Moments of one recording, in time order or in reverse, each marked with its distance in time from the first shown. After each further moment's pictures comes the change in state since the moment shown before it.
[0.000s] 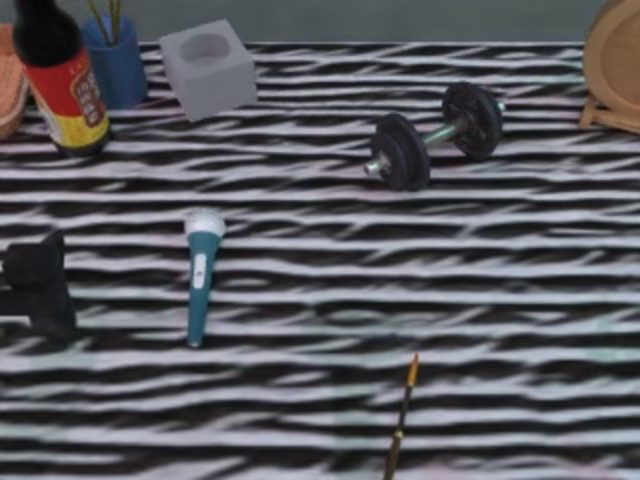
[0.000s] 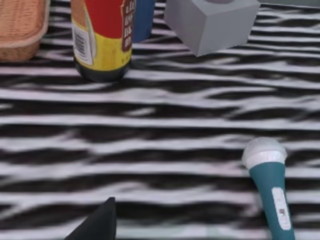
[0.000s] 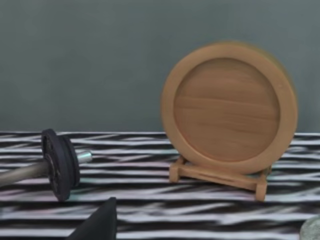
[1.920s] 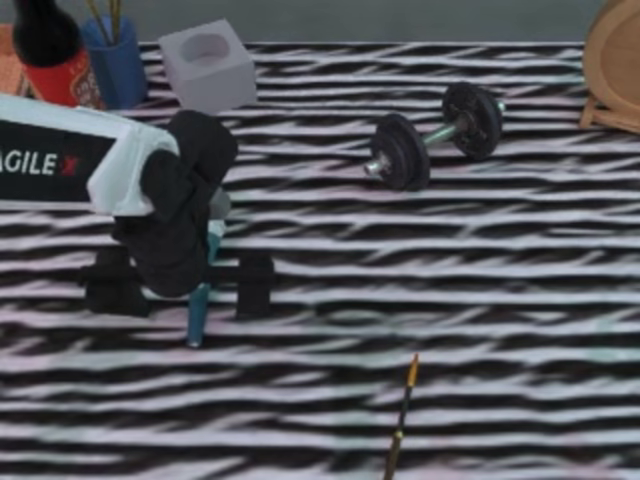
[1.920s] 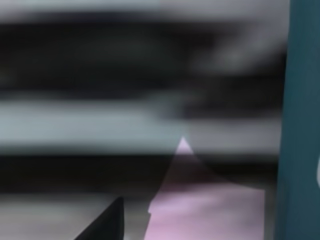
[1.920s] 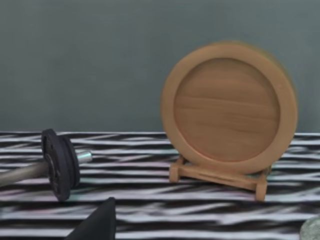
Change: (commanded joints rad) left arm -0.272 1.473 0.691 -0.254 -0.033 -0.256; right arm 0.000 0.000 0.000 0.000 0.000 0.000
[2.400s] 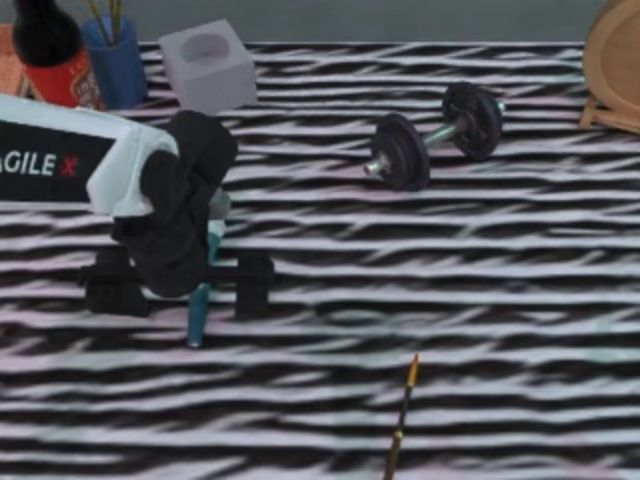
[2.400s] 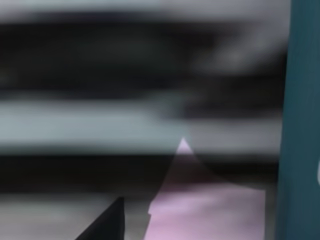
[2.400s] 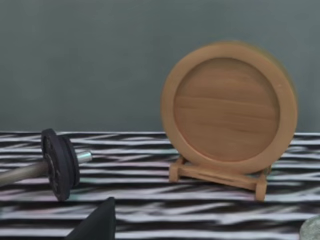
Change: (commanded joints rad) left arm 0.000 0.004 -0.003 0.005 0.000 0.000; right arm 0.000 0.000 0.000 0.000 0.000 0.000
